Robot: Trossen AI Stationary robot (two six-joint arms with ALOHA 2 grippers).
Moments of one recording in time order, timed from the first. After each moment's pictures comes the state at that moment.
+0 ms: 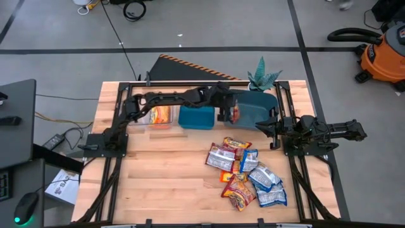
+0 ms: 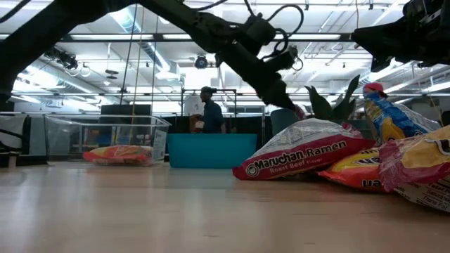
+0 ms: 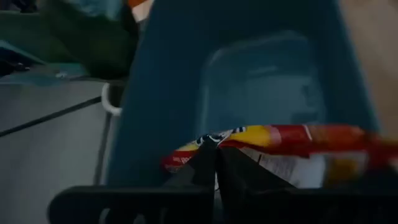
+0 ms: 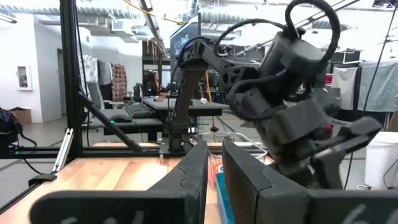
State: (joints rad) left arm 0.28 2.22 1.82 -0.18 -0.03 0.56; right arm 0.05 0.03 0.01 0.26 0.14 -0.07
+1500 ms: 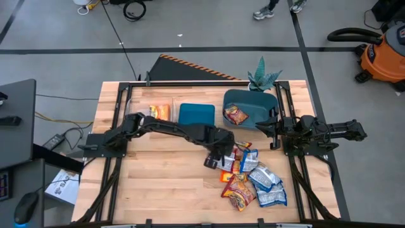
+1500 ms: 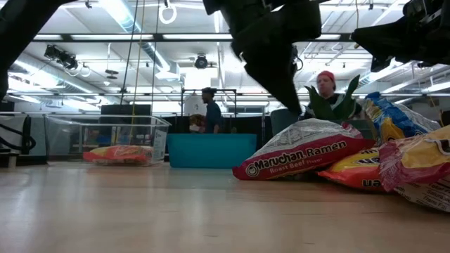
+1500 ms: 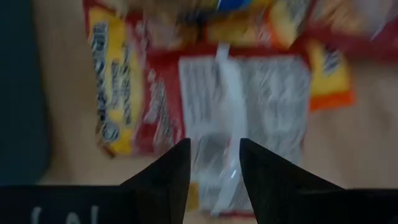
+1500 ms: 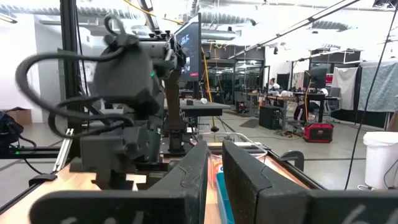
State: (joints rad) left arm -0.10 2.21 1.91 -0.73 0.03 0.27; right arm 0.05 0.03 0.01 0.26 0.14 -0.07
